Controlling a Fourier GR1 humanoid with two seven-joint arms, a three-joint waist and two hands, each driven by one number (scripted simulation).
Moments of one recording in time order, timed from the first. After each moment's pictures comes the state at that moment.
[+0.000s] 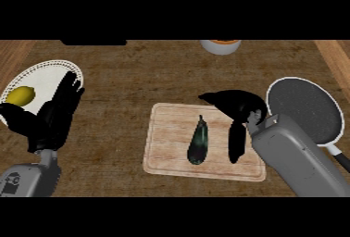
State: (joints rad) left arm -0.18 0.30 -0.05 -1.54 0.25 0.20 0.18; right arm -0.66 -0.33 0.47 -1.44 0.27 0.73 0.71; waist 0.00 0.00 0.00
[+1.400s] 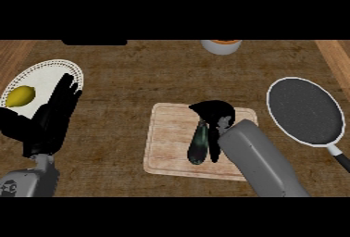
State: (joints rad) left arm -0.15 0.24 0.03 -1.61 0.18 0.13 0.23; right arm -0.65 -0.09 0.41 -1.09 0.65 0.69 0.54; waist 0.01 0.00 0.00
